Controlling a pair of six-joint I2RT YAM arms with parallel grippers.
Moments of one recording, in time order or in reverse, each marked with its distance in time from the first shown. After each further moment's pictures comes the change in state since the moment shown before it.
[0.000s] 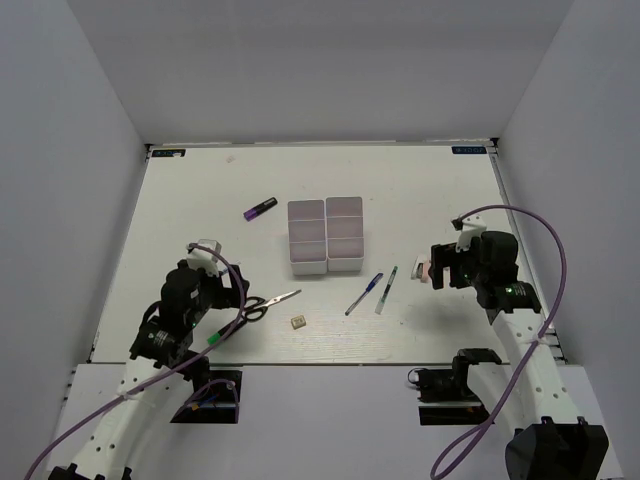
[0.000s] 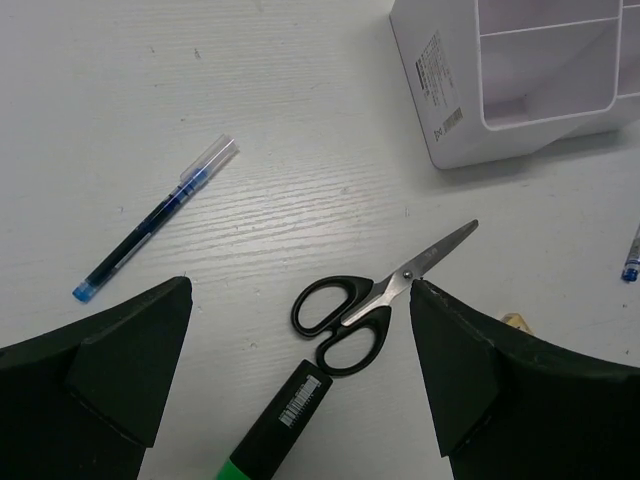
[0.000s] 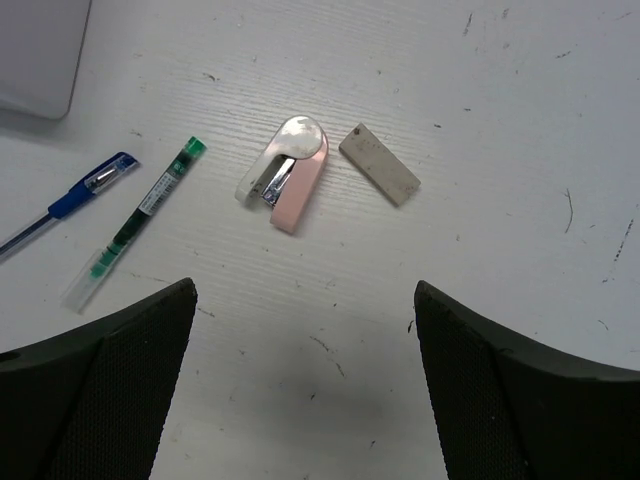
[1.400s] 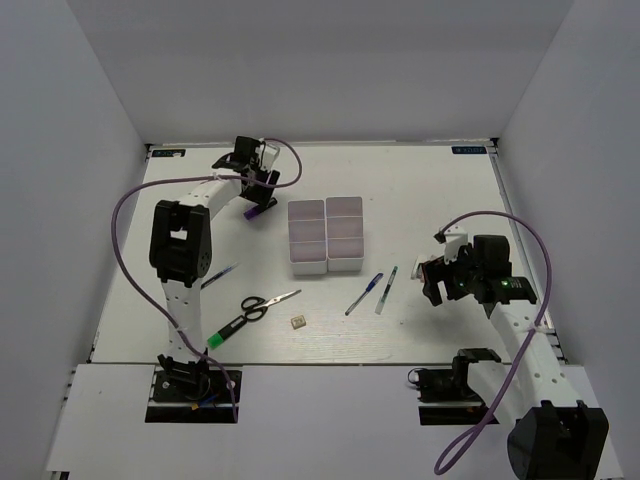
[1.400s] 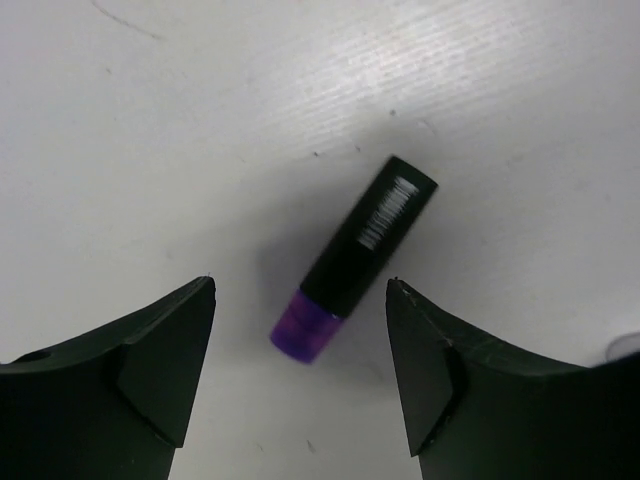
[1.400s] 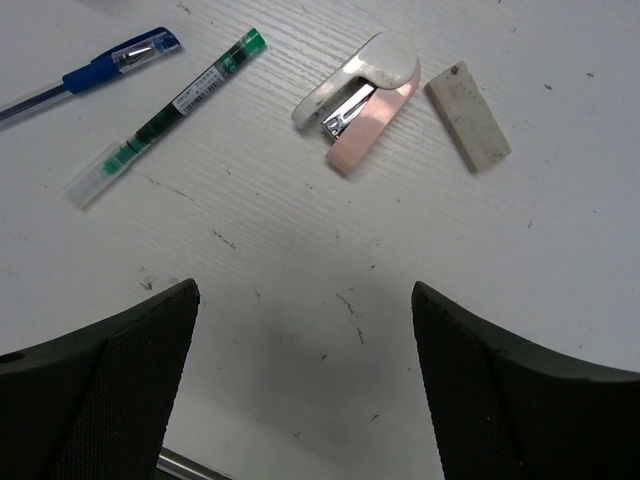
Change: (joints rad) left arm 0.067 1.707 1.255 -0.016 -0.050 0.407; right arm 0.006 0.052 -0.005 -0.127 -0.124 -0.201
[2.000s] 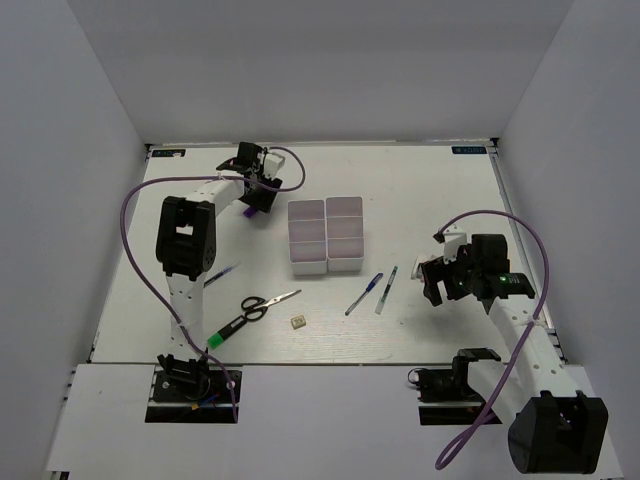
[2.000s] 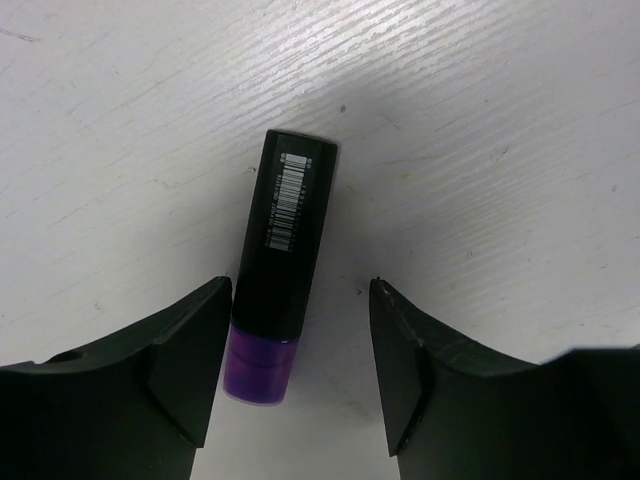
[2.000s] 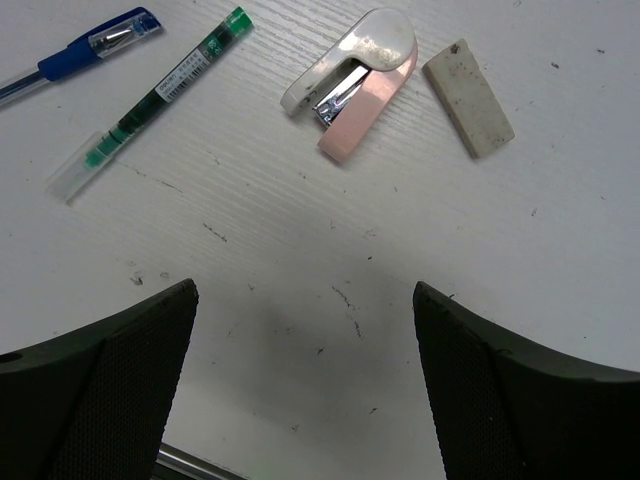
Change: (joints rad) left arm 0.018 0.107 0.049 -0.005 0.114 0.051; right arm 0.000 0.055 0.008 -0.008 0.022 0.000
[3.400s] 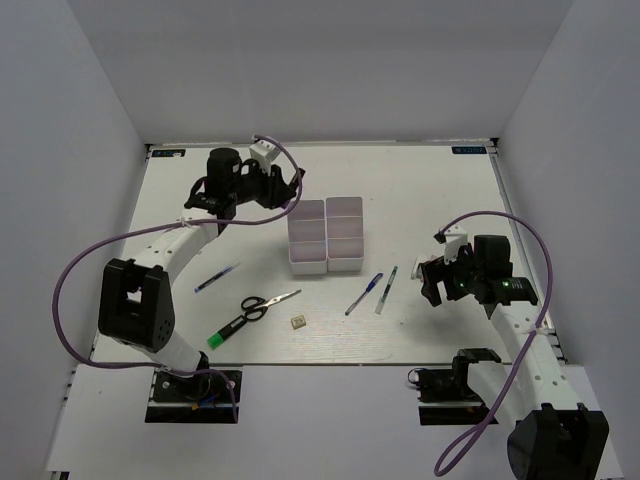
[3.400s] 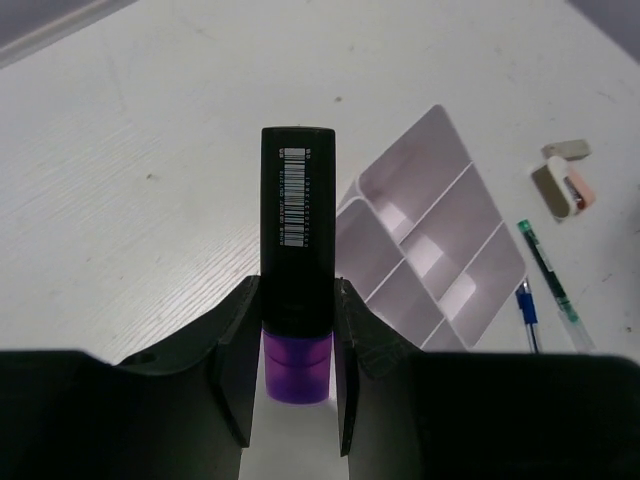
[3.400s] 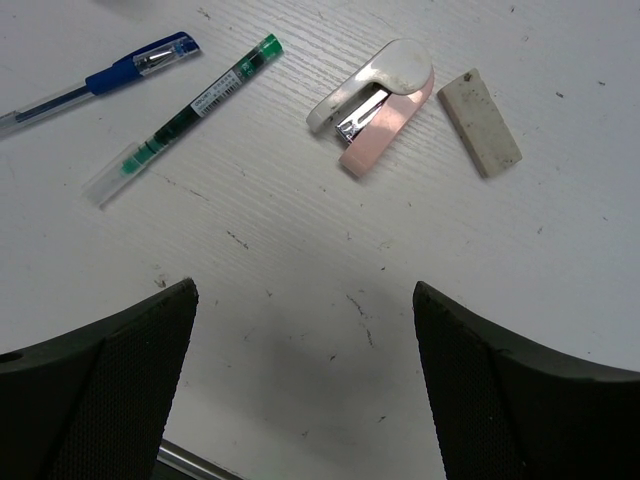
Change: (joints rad) left arm -0.051 -0.661 -0.525 0.444 0.484 -0.232; right arm 0.000 -0.055 0.000 -0.006 -0.048 0.001
